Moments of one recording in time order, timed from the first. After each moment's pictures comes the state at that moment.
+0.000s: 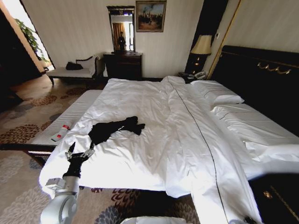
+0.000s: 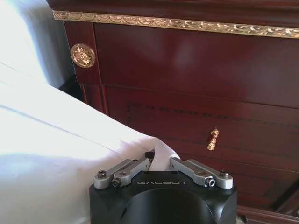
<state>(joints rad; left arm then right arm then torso) 1.71 -1.38 -0.83 -2.23 -0.43 -0.07 0.02 -1.52 1.38 1.02 1.36 0.84 0.06 0.73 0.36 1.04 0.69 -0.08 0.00</state>
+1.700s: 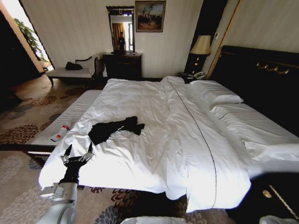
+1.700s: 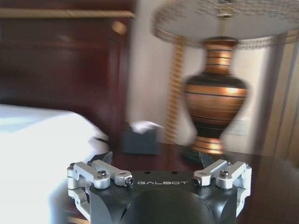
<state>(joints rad) 1.78 -1.44 -0.83 -2.32 -0.34 -0.08 0.02 -1.72 1.35 1.17 1.97 0.58 -0.02 0.90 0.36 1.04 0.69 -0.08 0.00</state>
